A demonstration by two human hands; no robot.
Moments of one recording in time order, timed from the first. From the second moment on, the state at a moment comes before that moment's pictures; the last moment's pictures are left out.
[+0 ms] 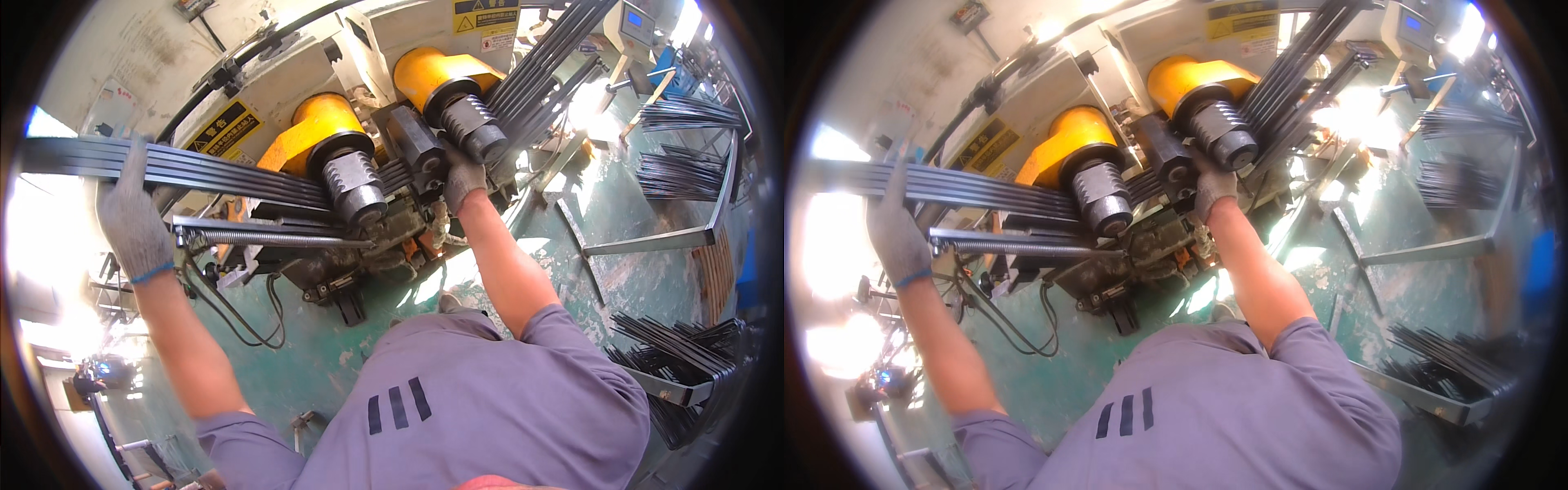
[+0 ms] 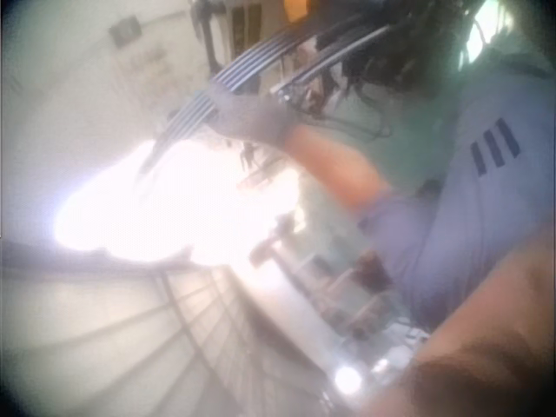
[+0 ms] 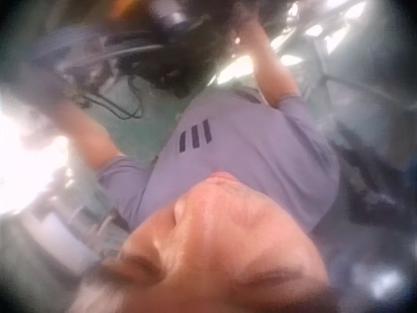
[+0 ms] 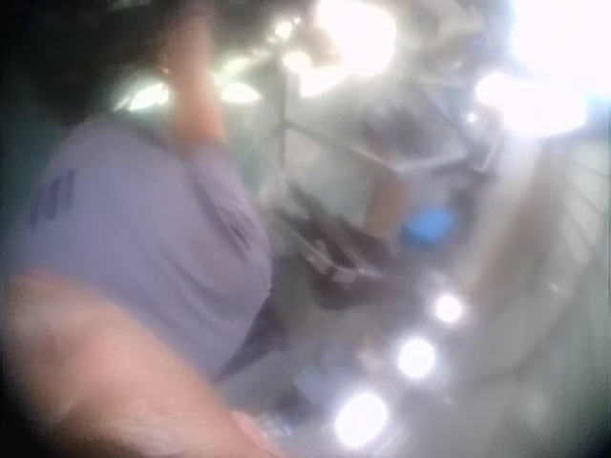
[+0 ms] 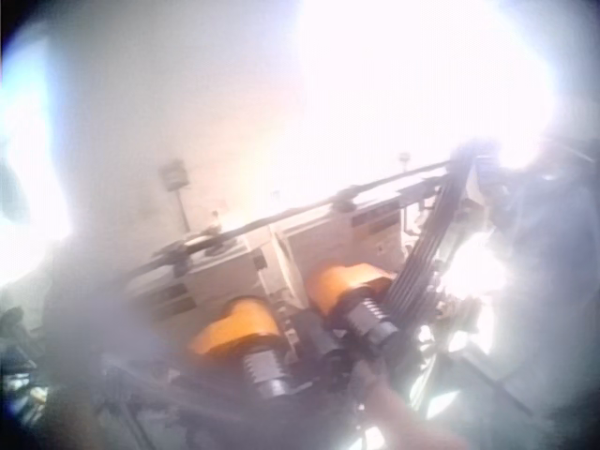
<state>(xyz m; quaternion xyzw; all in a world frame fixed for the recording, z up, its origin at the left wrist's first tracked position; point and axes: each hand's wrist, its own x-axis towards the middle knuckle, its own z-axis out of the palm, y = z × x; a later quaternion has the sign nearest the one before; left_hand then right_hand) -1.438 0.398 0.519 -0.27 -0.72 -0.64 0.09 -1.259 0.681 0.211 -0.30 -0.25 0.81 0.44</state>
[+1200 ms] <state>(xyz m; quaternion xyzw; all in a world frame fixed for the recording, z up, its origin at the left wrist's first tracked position) -1.361 0.522 0.569 -0.47 -0.70 -0.49 0.23 -1.281 0.705 0.147 -0.31 -0.75 0.37 0.45</state>
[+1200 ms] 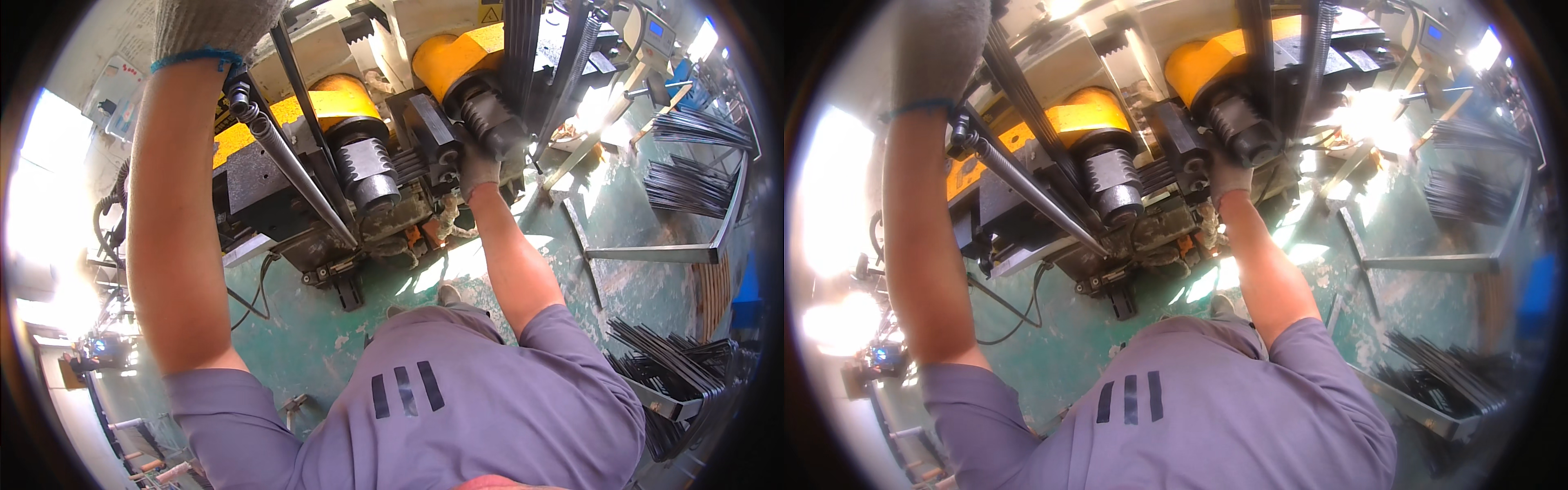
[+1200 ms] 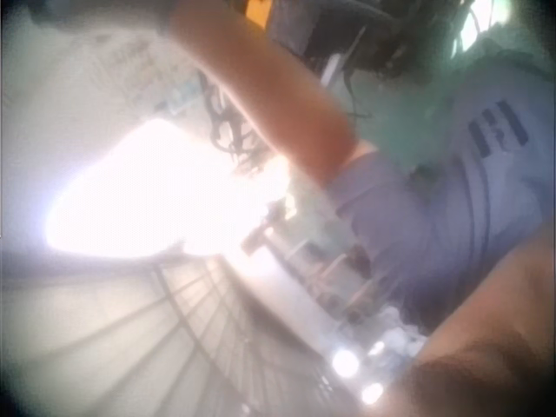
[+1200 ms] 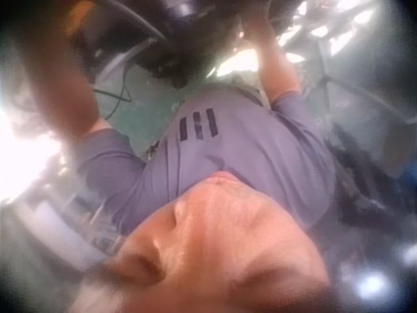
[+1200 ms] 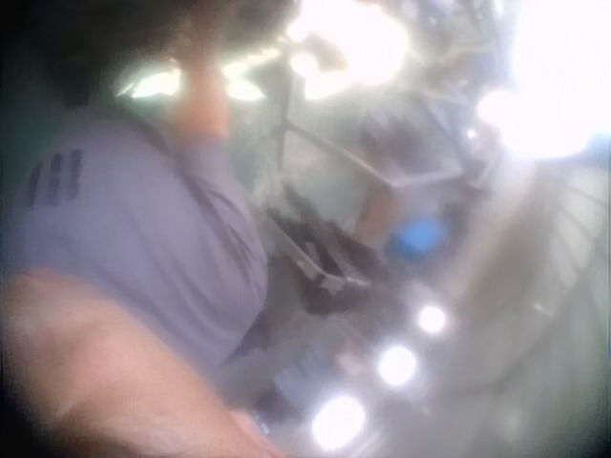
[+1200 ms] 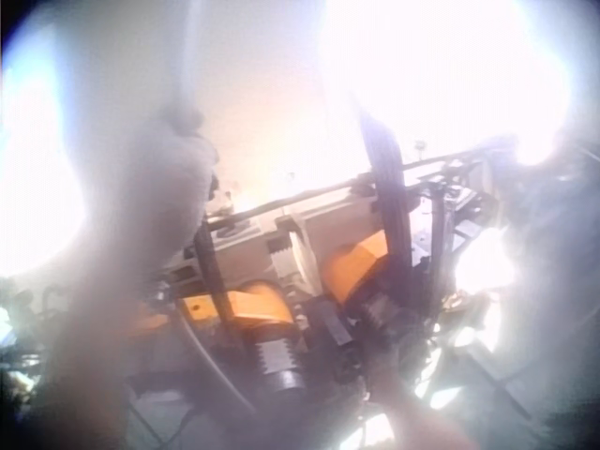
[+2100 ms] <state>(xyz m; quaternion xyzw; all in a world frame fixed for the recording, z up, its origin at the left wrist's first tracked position) -1.388 0.517 0.574 -0.50 -0.70 -0.49 0.11 -1.267 0.700 0.181 -0.33 -0.54 0.58 0.51</state>
